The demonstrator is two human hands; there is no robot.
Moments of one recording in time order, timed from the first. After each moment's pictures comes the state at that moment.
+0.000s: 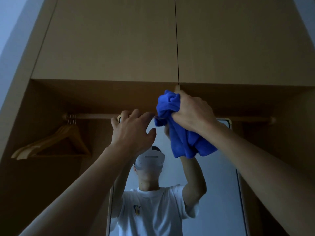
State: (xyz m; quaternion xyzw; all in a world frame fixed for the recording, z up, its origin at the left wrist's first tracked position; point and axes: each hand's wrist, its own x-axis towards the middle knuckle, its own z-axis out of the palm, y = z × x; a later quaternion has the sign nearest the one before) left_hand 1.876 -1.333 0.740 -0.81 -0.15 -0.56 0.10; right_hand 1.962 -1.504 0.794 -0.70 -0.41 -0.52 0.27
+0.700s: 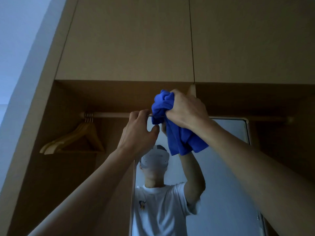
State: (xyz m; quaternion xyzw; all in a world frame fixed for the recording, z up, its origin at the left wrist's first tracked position) left_hand 1.842 -1.313 0.728 -0.79 -0.08 -0.60 -0.10; right_hand 1.921 -1.452 0.798 -0.70 -0.42 -0.50 0.28
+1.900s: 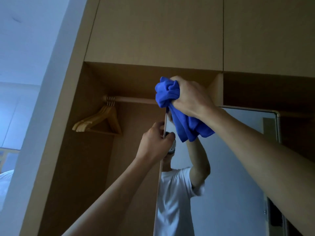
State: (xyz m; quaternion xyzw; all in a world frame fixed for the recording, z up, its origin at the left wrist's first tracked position) left_hand 1.827 -1.284 0.663 -0.77 -0.06 -0.56 -0.29; right_hand 1.883 -1.400 0.791 -0.66 -0.51 -0.49 0.26
